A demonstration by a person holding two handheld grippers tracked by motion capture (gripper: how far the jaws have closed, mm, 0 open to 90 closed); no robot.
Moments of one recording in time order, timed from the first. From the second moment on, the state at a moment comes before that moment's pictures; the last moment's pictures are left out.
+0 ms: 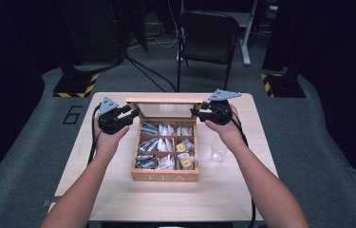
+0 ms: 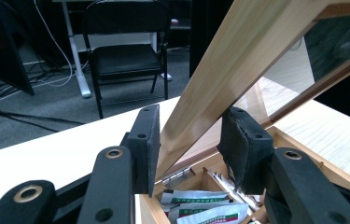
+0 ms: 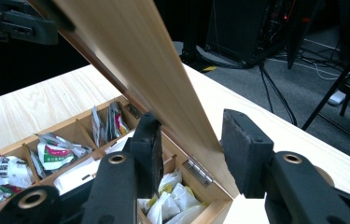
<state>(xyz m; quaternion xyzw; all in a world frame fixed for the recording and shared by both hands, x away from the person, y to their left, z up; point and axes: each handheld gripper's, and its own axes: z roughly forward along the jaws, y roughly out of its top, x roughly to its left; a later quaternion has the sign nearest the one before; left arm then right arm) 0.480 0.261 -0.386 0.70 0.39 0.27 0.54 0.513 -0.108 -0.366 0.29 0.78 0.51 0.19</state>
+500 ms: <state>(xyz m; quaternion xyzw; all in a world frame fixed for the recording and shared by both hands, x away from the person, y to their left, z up) 0.489 0.259 -0.384 0.69 0.40 0.27 0.54 0.526 -0.109 -0.371 0.31 0.78 0.51 0.18</state>
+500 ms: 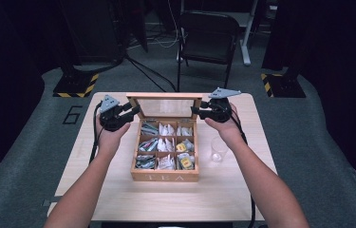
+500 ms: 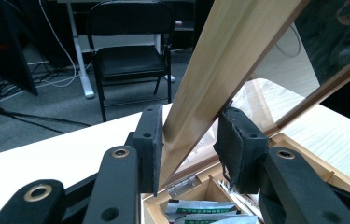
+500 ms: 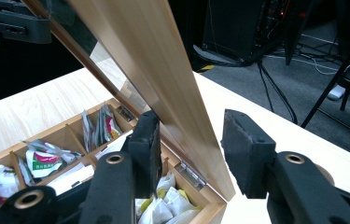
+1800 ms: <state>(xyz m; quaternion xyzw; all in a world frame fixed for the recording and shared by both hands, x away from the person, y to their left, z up) 0.508 0.256 -0.378 0.68 0.42 0.27 0.53 0.552 -0.108 -0.384 0.32 0.79 0.49 0.18</state>
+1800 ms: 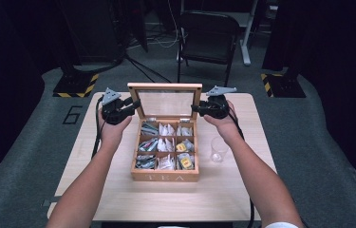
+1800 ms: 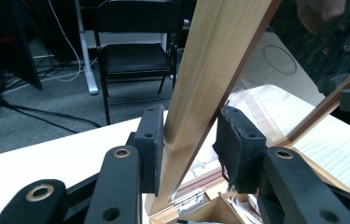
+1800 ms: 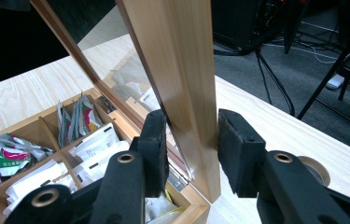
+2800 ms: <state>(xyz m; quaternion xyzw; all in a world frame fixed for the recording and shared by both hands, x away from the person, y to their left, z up) 0.525 0.255 -0.380 0.67 0.43 0.26 0.54 0.568 -0.106 -0.387 0.34 0.79 0.49 0.17</state>
